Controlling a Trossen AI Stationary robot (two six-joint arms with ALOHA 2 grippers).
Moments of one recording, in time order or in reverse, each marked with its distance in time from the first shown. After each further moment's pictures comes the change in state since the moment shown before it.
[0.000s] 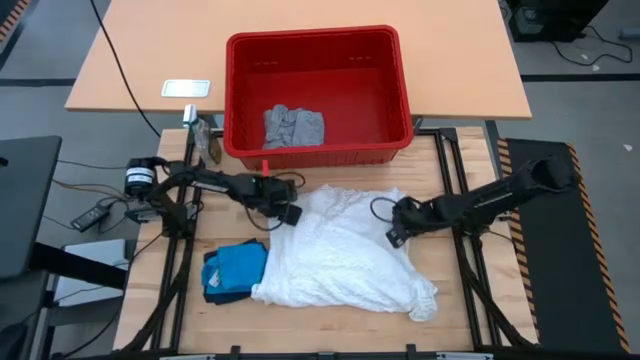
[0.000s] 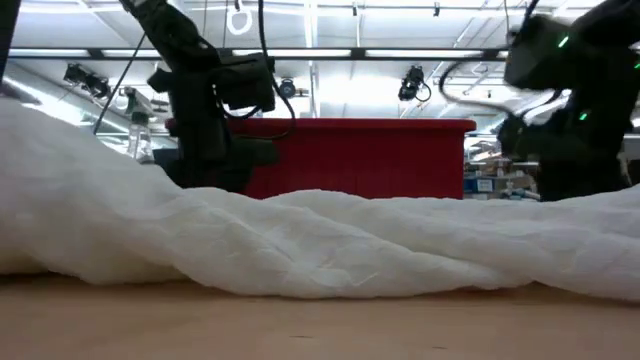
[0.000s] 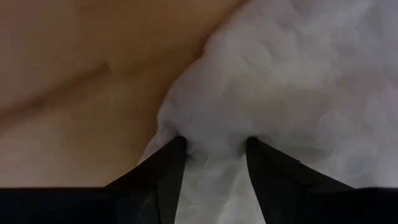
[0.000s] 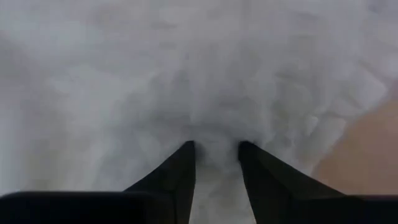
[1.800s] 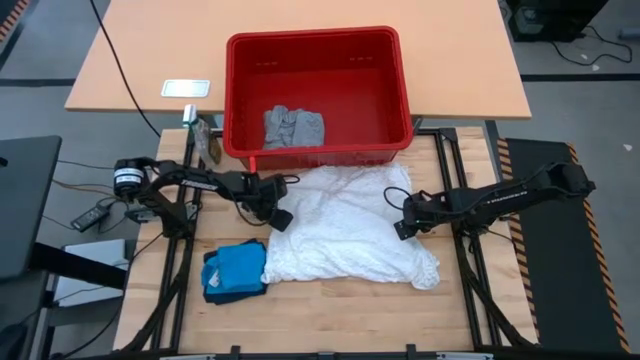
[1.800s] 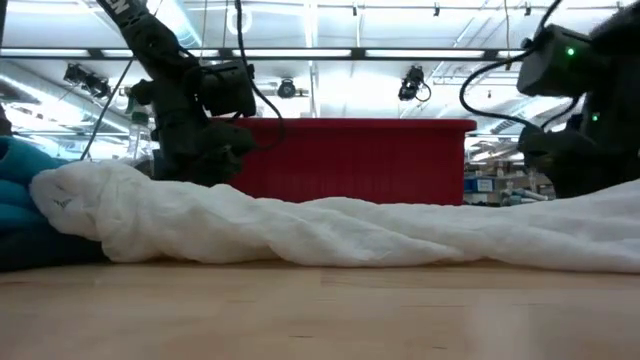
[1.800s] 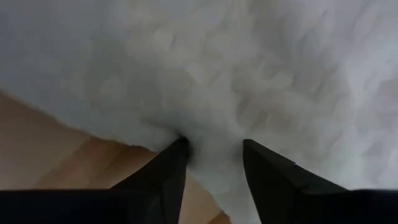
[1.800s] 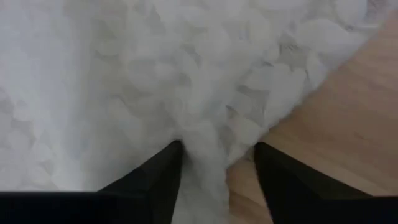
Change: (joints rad) left arm 0.044 -0.095 -0.127 0.090 0.272 0.205; right arm -0.080 -0.204 -0.105 -0.030 -0.150 0.138
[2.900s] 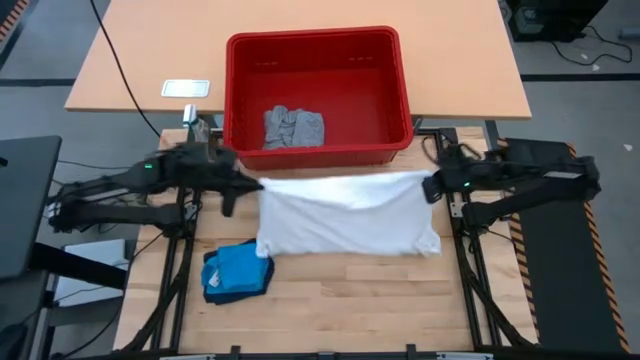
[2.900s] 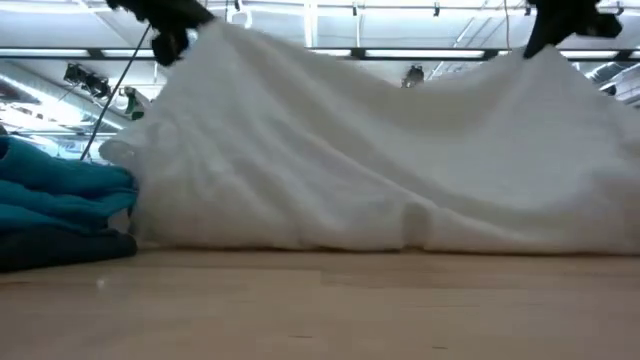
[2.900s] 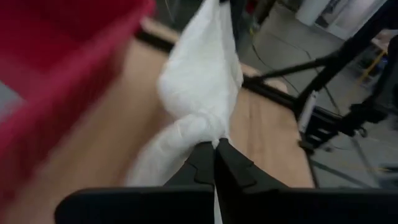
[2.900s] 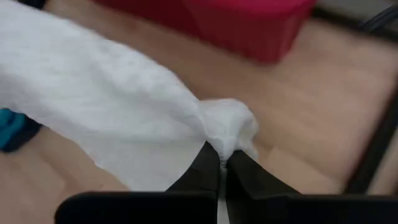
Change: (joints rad) left arm 0.024 -0.820 0.096 -0.054 -0.033 0.446; right arm 0.020 -0.128 0.859 -0.809 0.368 -0.170
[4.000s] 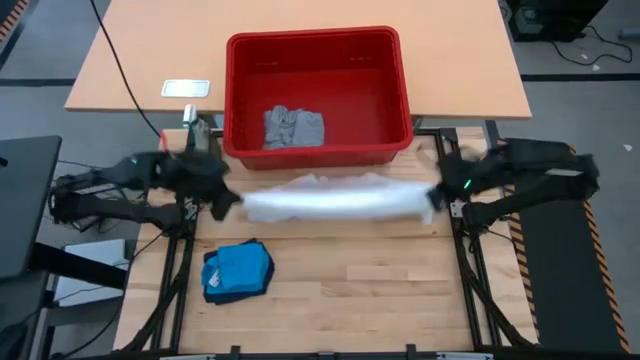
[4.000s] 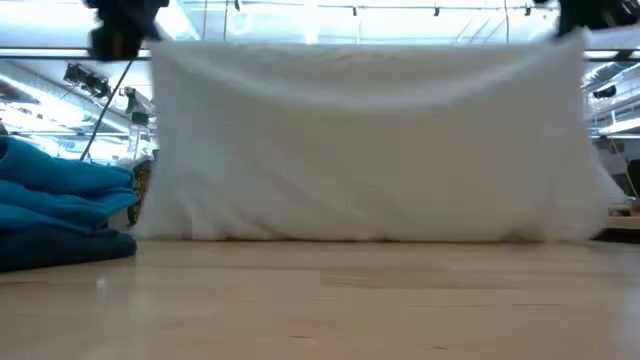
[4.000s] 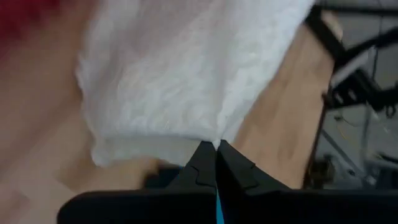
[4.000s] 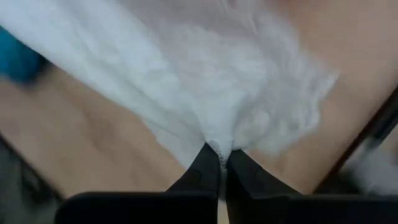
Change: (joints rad) left arm -0.150 0.053 0.147 -0.523 -0.100 -0.365; right arm 0.039 0.038 0.015 -0.082 -0.302 0.079
